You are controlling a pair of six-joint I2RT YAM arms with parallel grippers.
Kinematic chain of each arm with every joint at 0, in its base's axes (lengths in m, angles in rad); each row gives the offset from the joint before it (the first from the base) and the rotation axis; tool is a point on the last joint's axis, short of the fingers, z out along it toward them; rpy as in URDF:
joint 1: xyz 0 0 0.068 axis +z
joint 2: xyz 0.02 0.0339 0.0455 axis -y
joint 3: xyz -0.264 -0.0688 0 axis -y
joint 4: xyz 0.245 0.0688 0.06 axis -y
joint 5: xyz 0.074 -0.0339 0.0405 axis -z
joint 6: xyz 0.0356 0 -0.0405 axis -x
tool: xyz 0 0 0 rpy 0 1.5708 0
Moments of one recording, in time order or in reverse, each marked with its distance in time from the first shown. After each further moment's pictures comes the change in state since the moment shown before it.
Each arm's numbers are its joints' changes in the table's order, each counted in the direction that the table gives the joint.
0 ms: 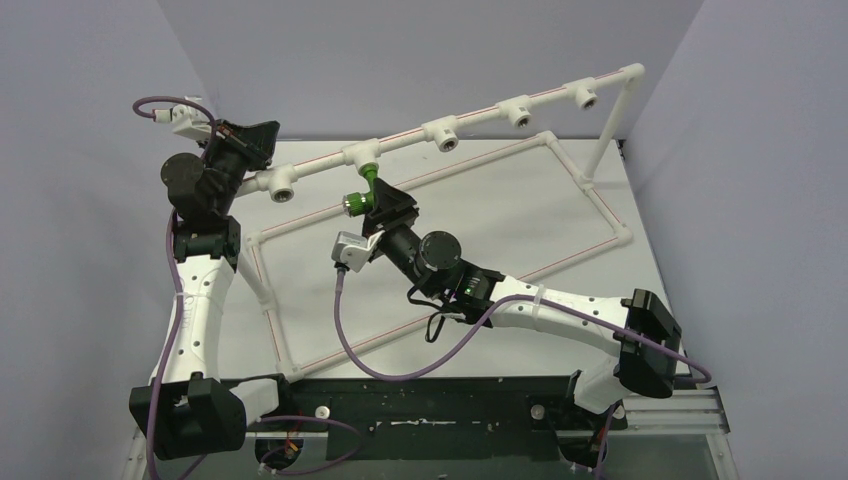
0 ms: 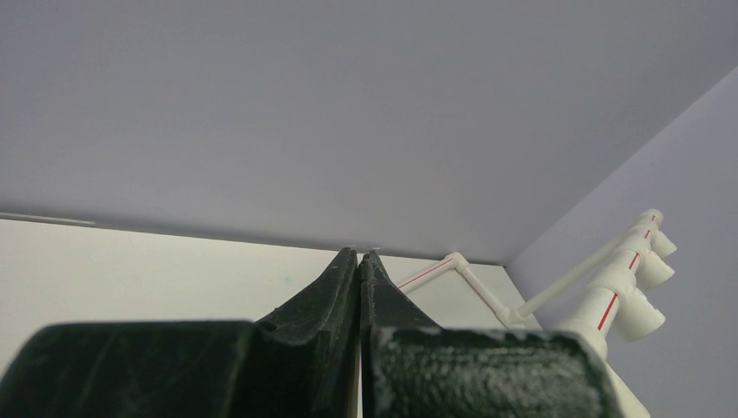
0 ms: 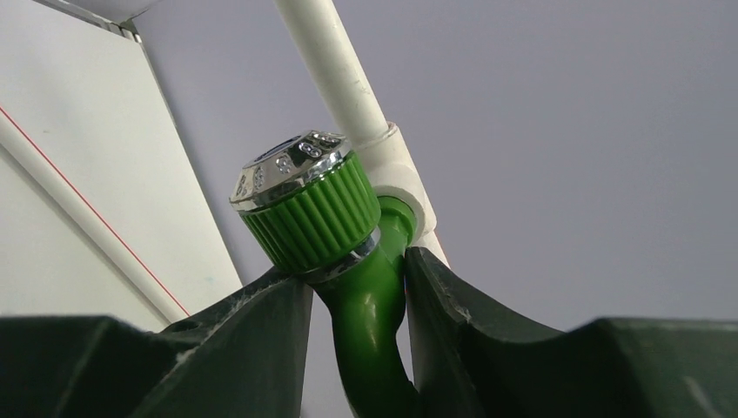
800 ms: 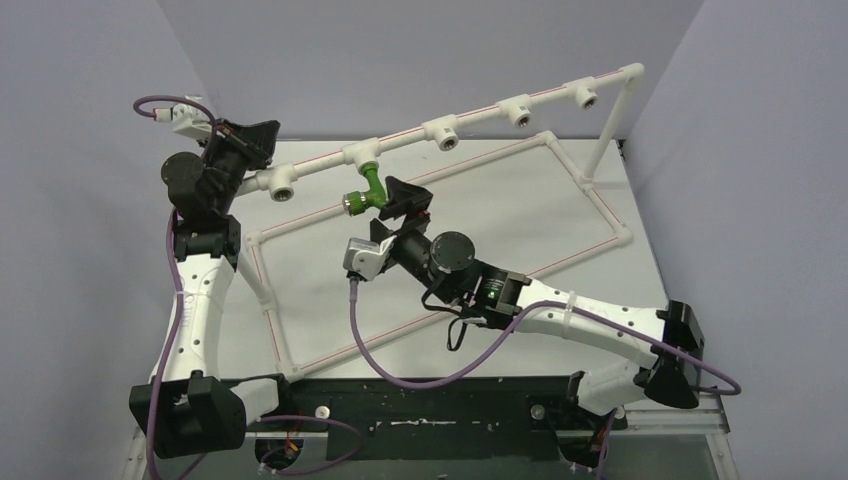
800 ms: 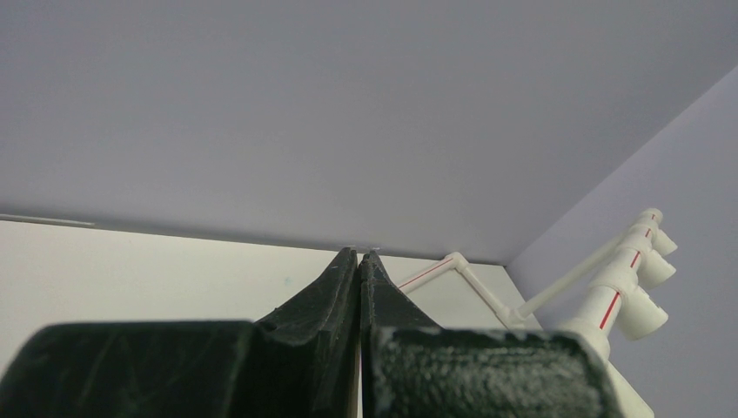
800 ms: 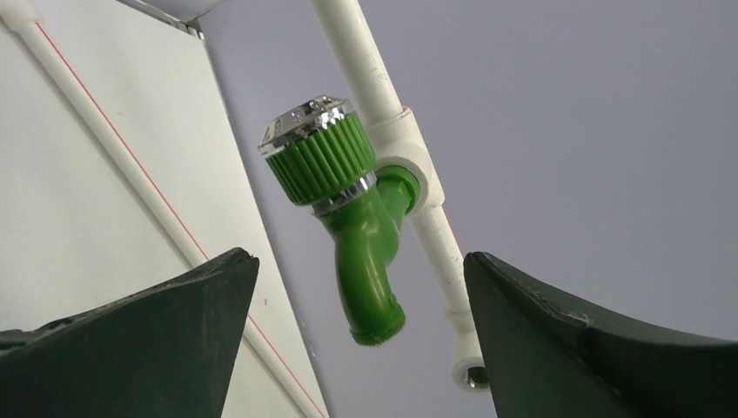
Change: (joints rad) left arm 0.000 -0.005 0.003 0.003 0.002 0.000; right arm 0.032 0.108 0.013 -0.231 -0.016 -0.074
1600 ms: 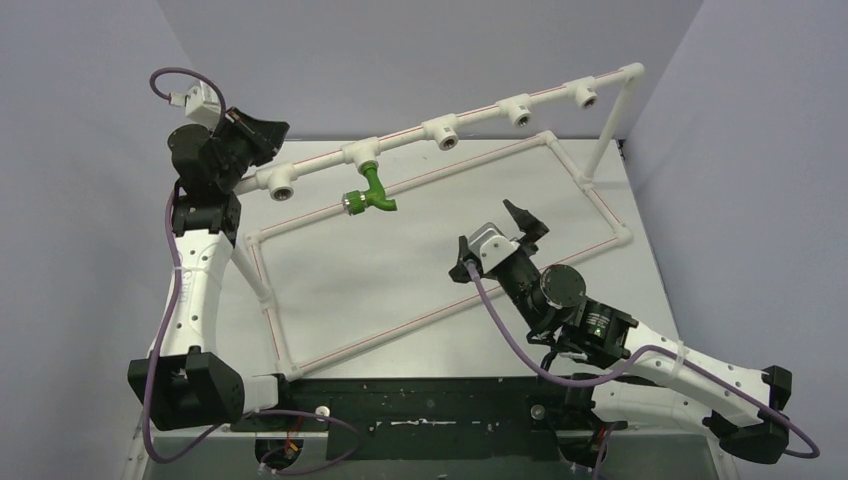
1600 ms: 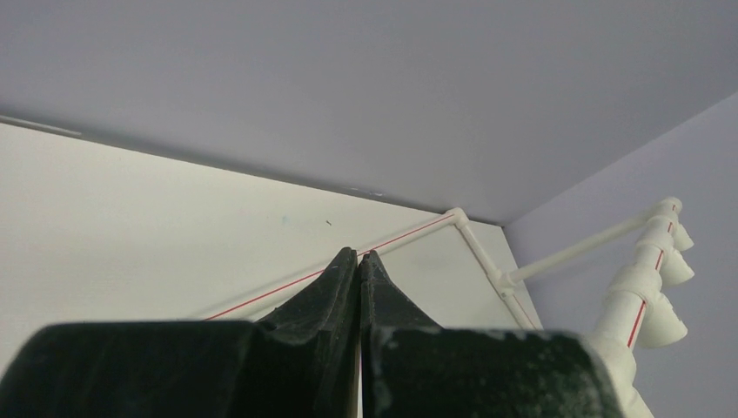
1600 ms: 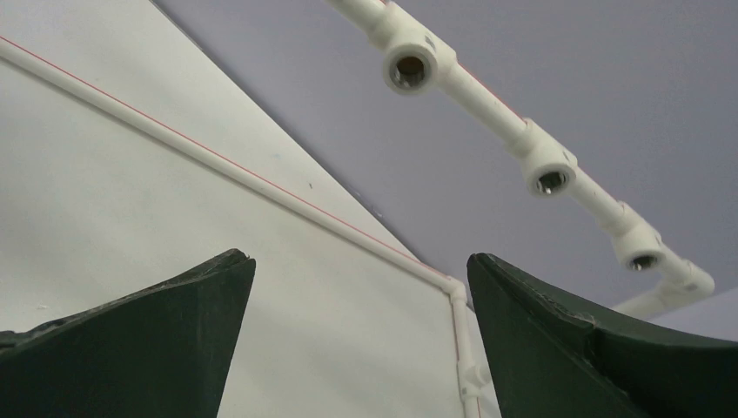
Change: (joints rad) left arm -0.019 -0.095 0.169 -0.230 -0.004 0.014; right arm -0.038 0.540 -0.301 -0.237 0.232 -0.442
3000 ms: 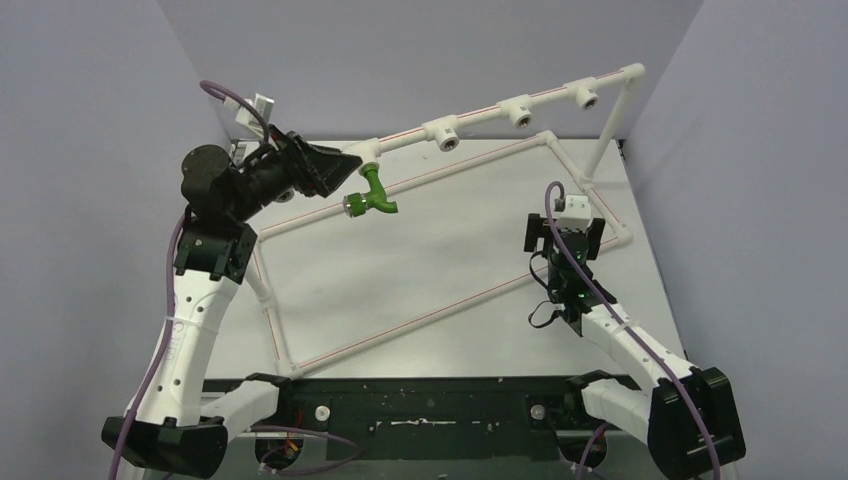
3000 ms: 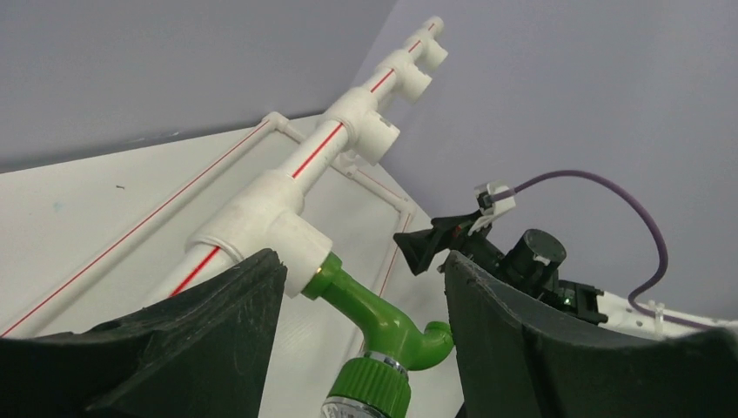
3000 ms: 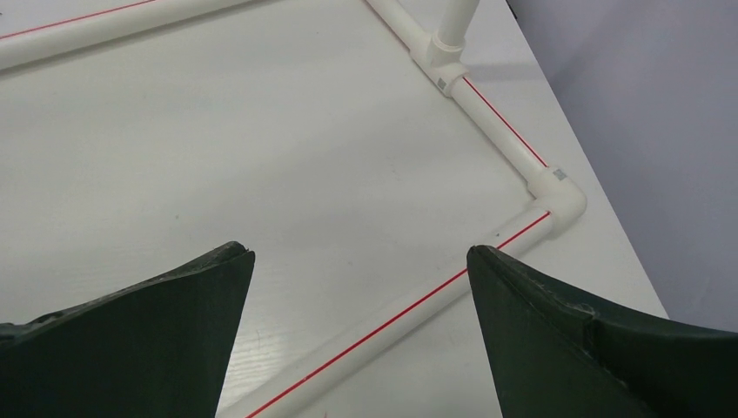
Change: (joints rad) left arm -0.273 0.214 0.035 -0.130 0.271 -0.051; right arm -0.842 -0.186 -0.407 0.257 -0.099 -0.694
